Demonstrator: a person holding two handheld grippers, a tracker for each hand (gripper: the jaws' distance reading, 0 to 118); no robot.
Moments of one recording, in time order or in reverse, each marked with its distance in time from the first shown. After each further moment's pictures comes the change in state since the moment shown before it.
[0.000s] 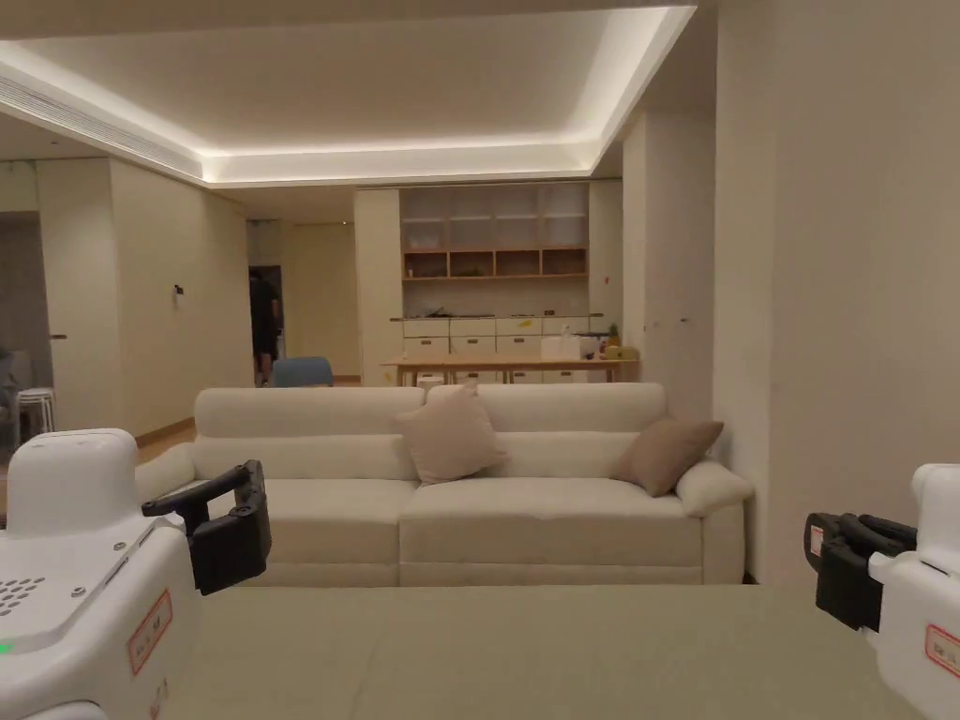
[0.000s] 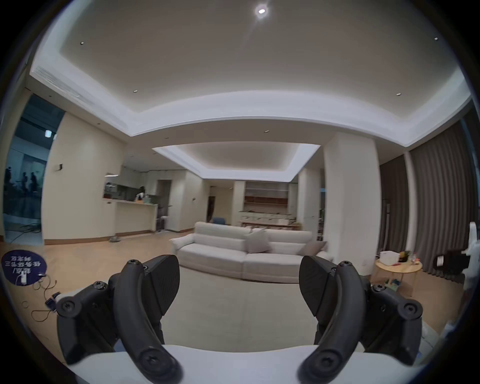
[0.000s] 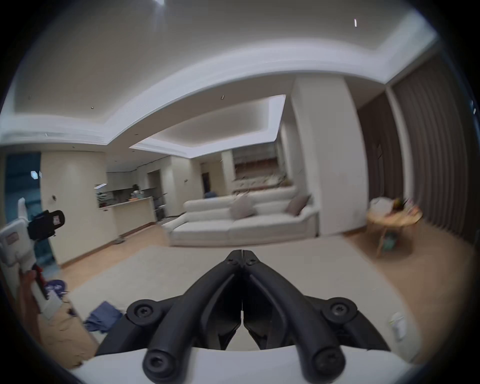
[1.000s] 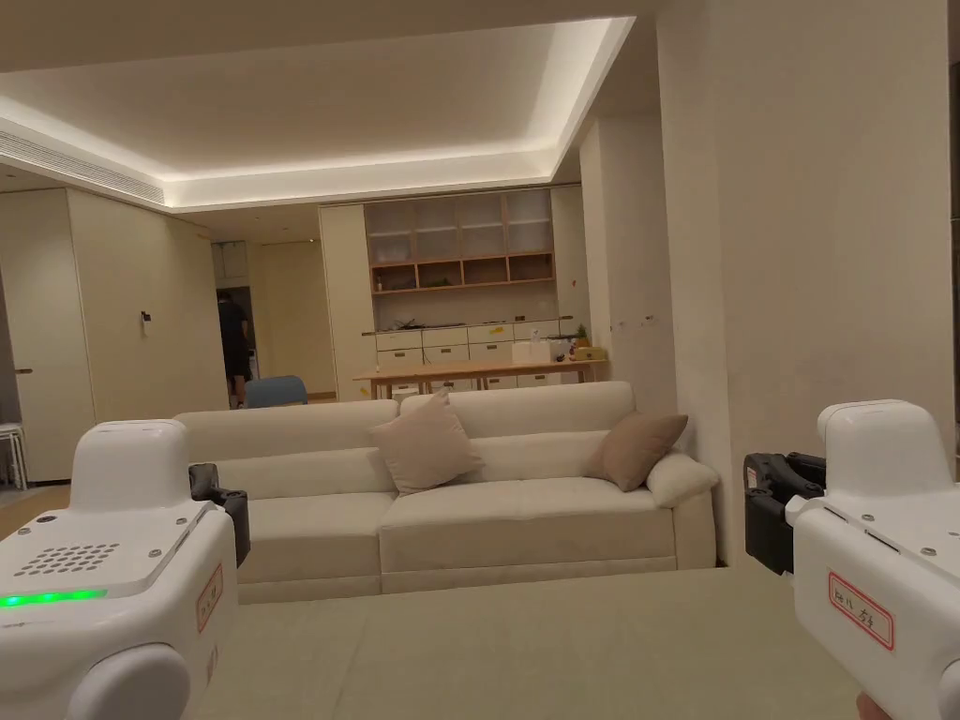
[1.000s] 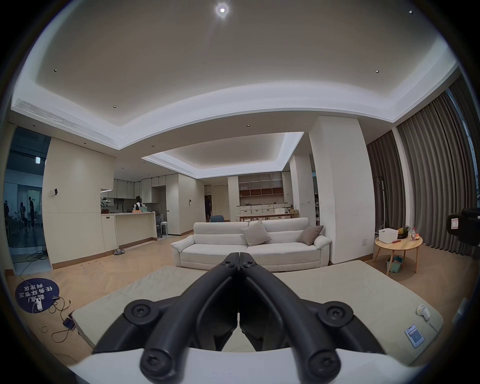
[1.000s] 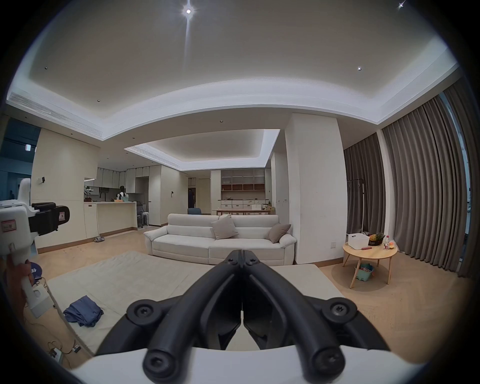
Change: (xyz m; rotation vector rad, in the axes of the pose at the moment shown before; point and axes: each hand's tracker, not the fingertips) left arm 0.034 0.018 0.007 -0.063 -0.003 -0.060; right arm -0.003 0.010 0.035 0.071 0.010 0.063
